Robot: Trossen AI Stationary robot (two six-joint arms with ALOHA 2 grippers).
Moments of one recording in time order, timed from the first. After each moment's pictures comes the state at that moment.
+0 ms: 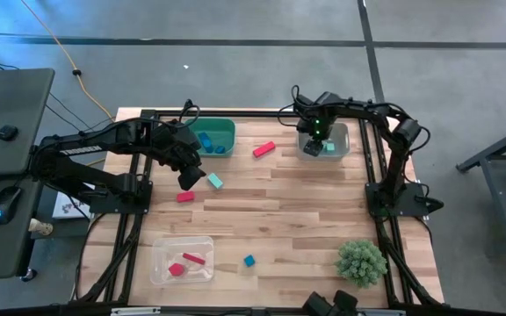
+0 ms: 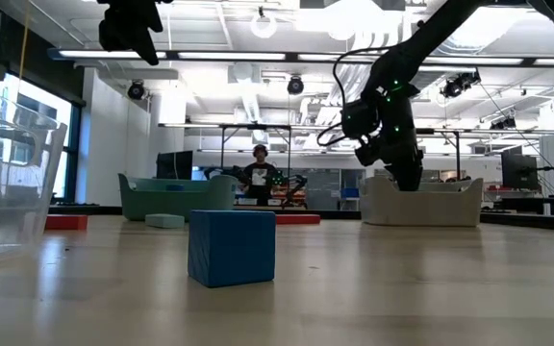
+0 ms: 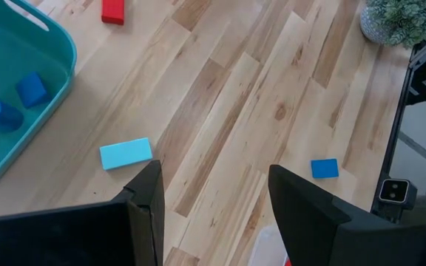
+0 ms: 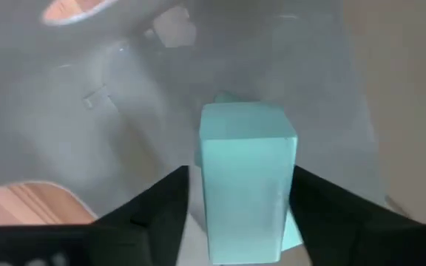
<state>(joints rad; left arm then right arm) 0.26 1.11 1.19 -1.03 0.11 -0.47 -0.72 1.87 1.30 -1.07 0.01 -0.24</state>
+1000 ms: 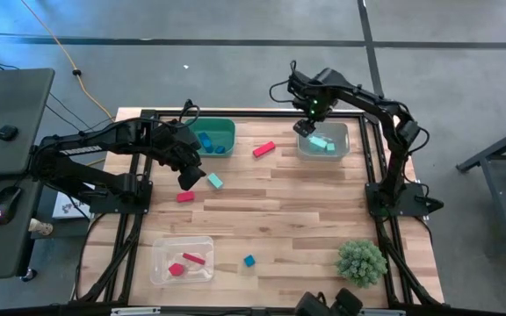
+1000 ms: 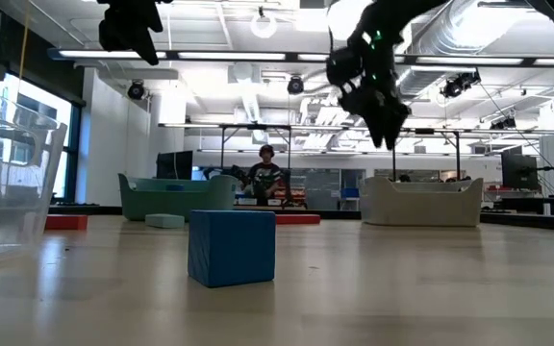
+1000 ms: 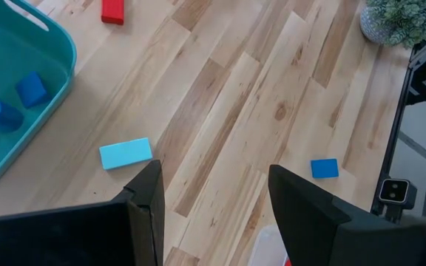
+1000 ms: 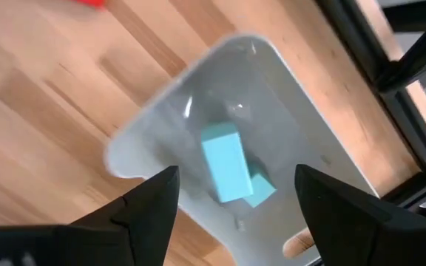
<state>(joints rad) 0.26 1.11 1.19 -1.03 0.11 -0.47 -0.68 1.87 1.73 -1.39 0.05 0.04</state>
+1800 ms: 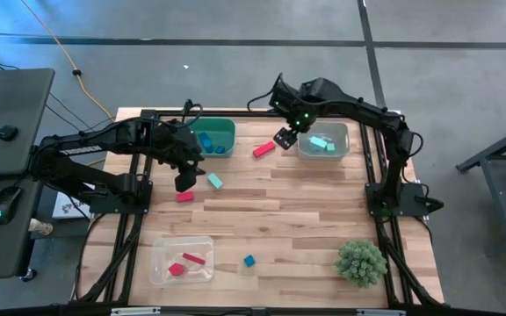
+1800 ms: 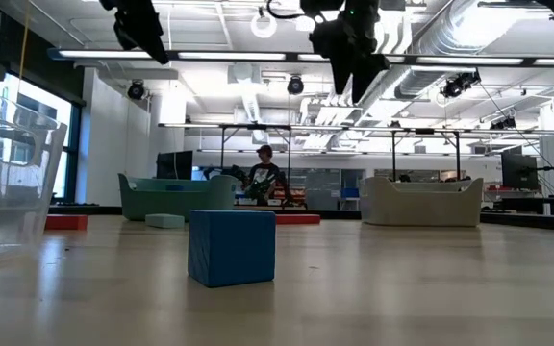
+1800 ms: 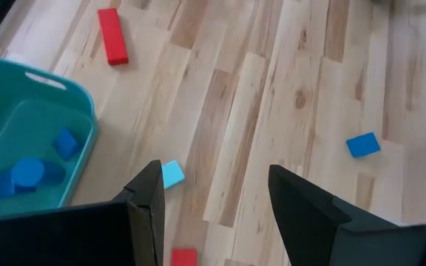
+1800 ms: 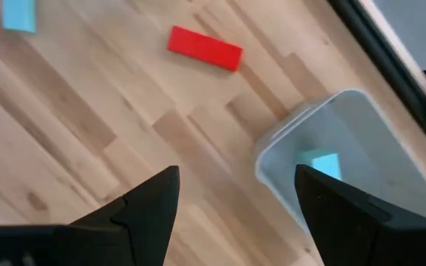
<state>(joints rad) 0.26 1.11 1.19 -1.01 0.07 -0.18 -0.39 1.87 2.01 -1.48 0.05 0.31</state>
